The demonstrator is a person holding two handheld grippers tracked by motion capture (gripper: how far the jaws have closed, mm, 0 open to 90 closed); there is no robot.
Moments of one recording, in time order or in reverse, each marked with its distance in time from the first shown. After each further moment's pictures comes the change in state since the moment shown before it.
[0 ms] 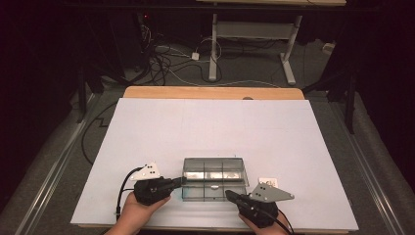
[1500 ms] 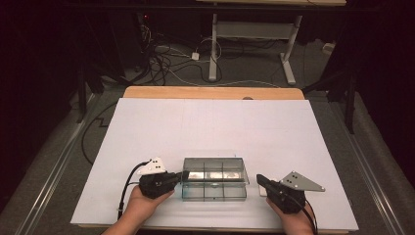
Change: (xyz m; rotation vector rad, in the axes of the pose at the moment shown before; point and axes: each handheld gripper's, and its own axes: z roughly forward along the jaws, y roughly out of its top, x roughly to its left) left arm 0.015 0.008 0.018 0.000 0.027 0.020; right arm -0.064 -0.010 -0.032 -0.049 -0.216 0.068
